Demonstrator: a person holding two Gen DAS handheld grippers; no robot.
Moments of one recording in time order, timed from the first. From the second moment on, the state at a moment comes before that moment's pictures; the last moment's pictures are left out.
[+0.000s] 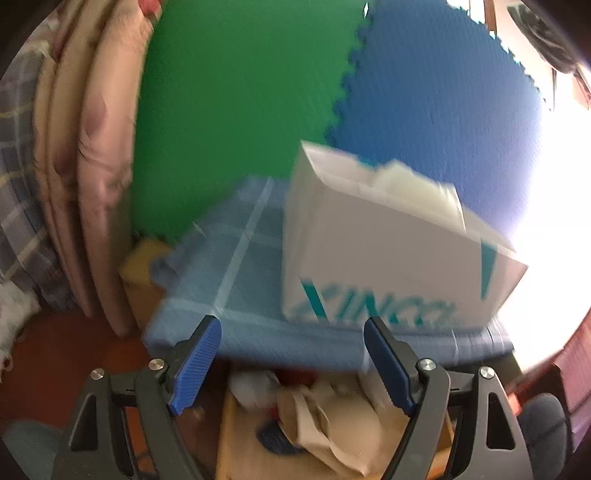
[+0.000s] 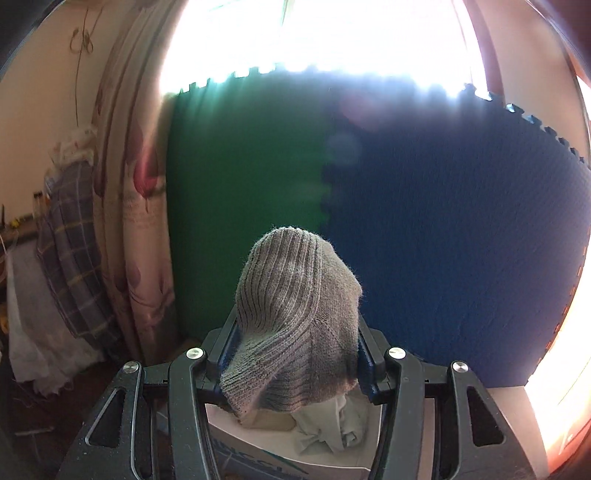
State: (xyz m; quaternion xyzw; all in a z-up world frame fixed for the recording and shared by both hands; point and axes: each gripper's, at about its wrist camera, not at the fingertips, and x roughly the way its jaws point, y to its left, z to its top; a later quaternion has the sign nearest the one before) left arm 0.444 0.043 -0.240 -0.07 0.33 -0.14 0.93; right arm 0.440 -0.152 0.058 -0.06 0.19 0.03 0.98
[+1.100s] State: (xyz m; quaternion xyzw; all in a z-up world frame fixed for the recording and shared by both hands) left arm 0.482 -0.032 -0.438 -0.19 0.67 -0.11 0.71; right arm 0.537 -0.182 -0.125 -0.04 0.36 0.07 0.93
